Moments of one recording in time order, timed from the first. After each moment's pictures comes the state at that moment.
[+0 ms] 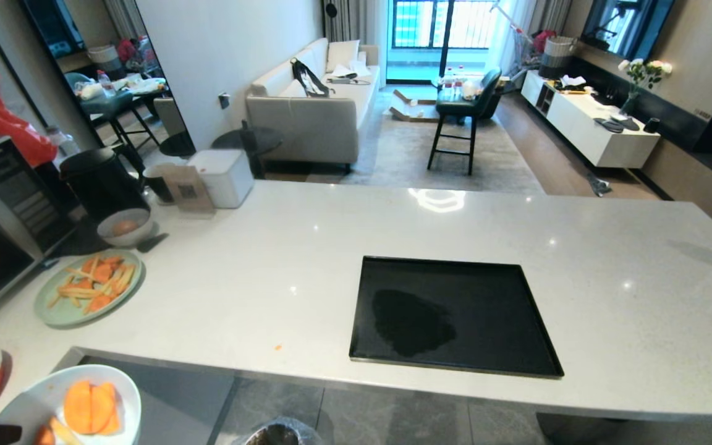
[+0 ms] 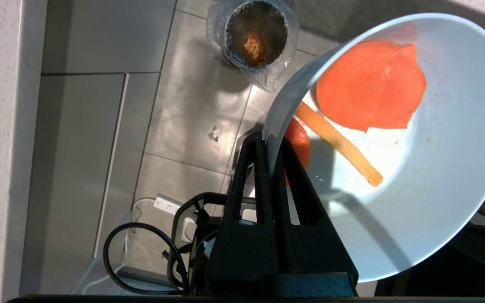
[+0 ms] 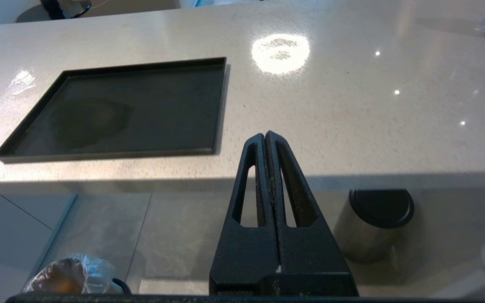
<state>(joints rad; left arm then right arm) 0.13 1.03 -0.83 0.80 -0.04 -0.06 0.00 0.00 0.00 -0.01 -0.06 0.09</state>
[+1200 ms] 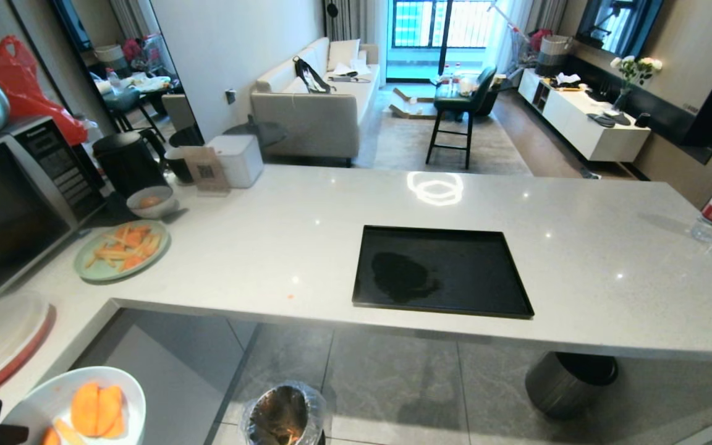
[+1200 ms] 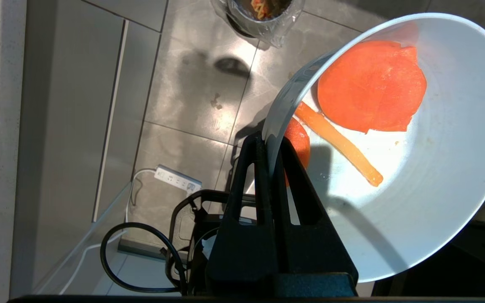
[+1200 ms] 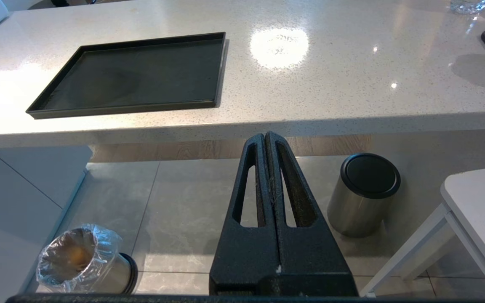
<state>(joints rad) 0.13 1.07 -0.82 0.79 -0.05 -0.06 0.00 0.00 0.00 0.00 -0.06 0.09</state>
